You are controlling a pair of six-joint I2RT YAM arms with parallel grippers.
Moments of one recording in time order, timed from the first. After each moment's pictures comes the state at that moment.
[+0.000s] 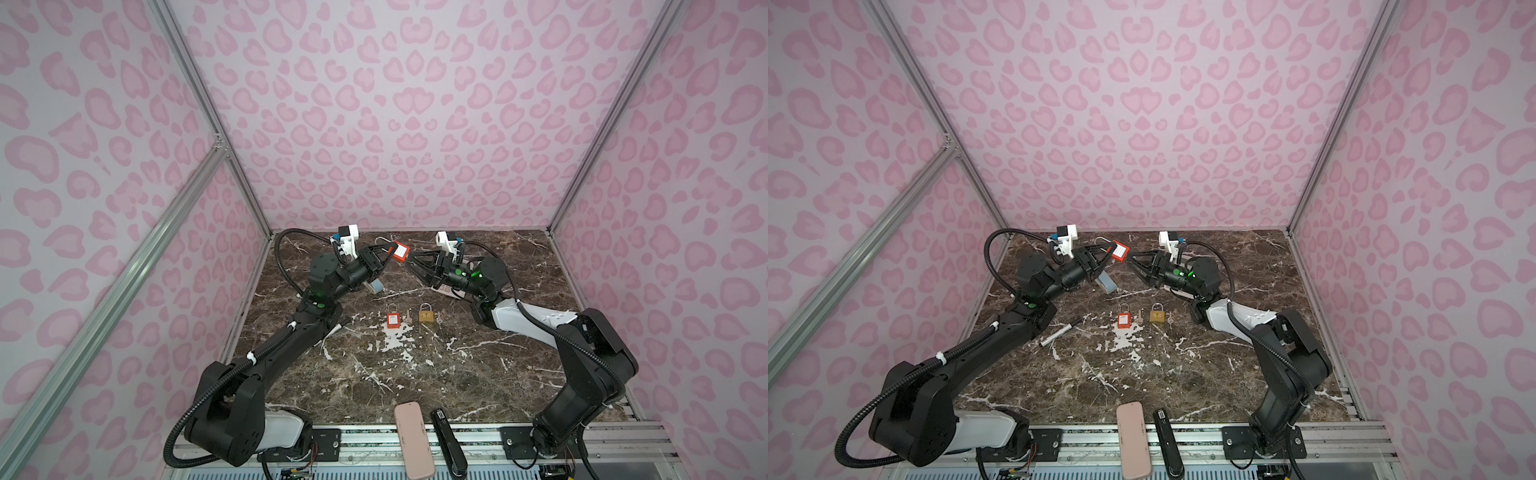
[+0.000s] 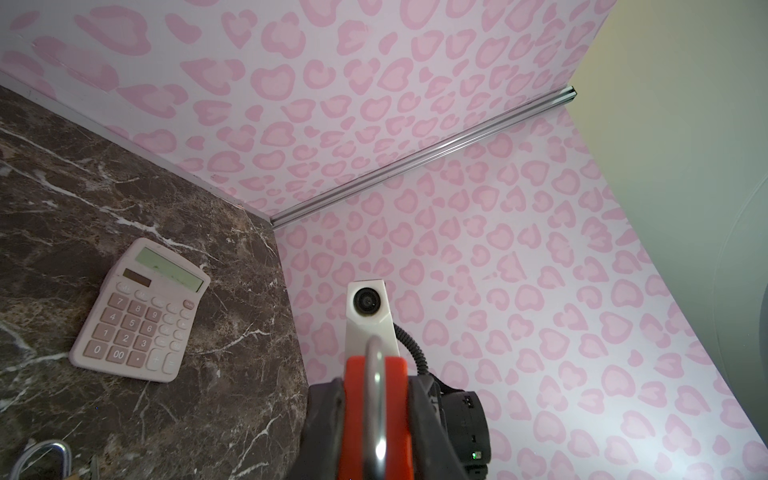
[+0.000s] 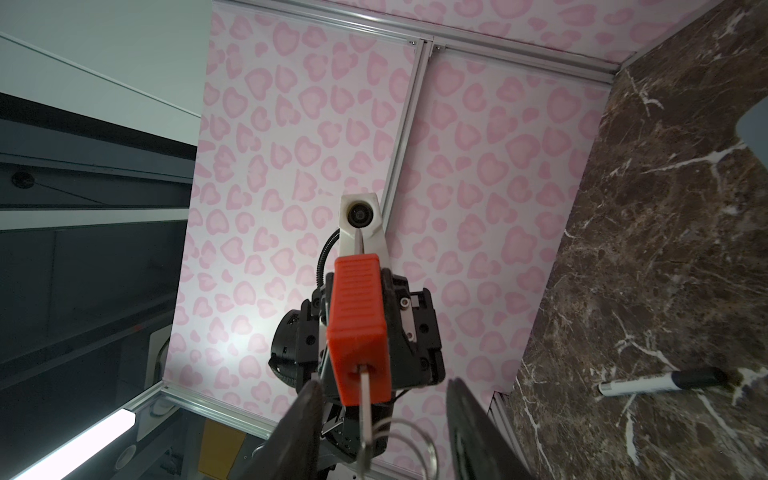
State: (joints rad) left arm -0.40 1.36 0.88 0.60 0.52 -1.25; right arm 0.51 1.70 0.94 1.06 -0.74 1.58
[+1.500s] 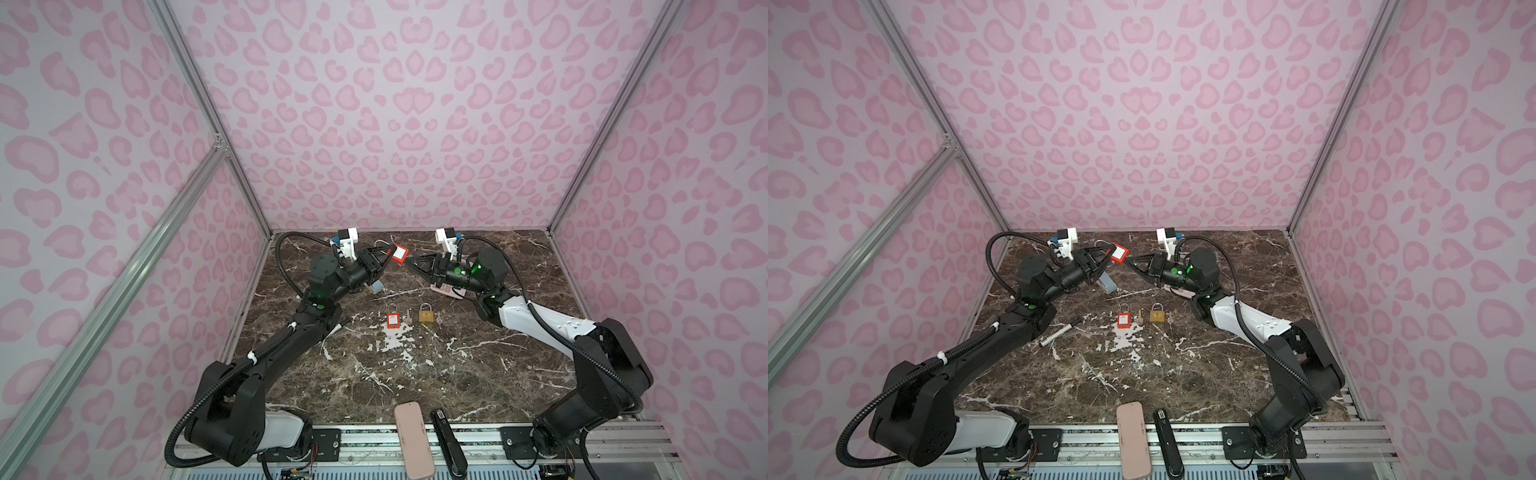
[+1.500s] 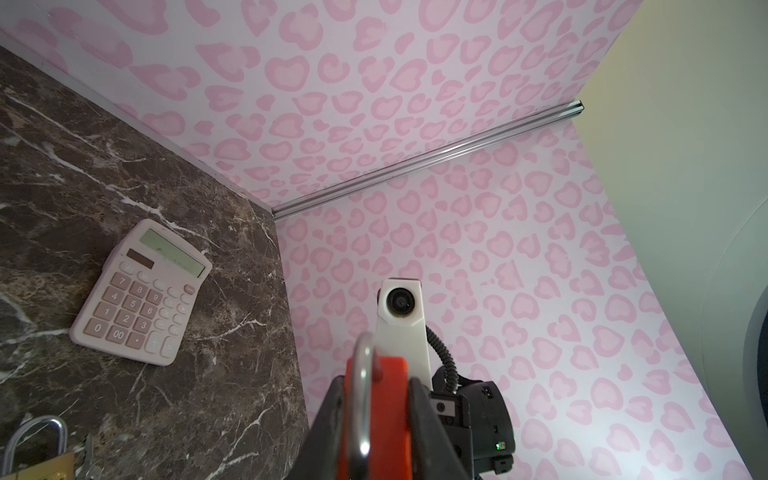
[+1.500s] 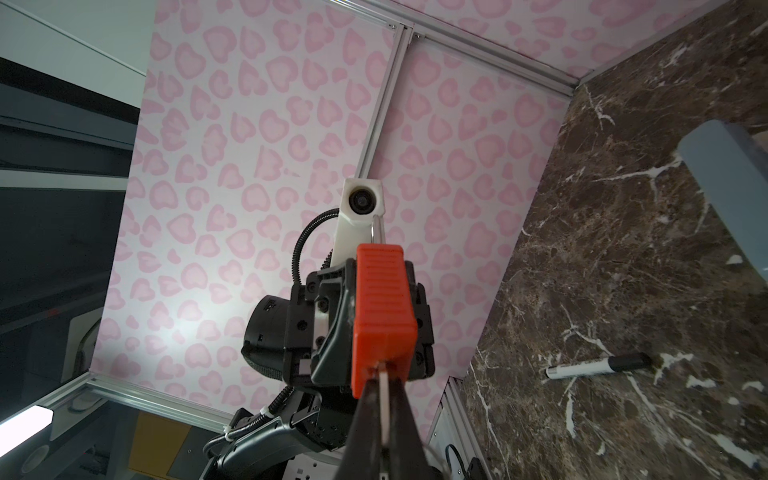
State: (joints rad) left arm -0.39 1.36 0.85 0.59 0.52 -1.31; right arm 0.52 1.60 0.99 0.72 -0.76 1.33
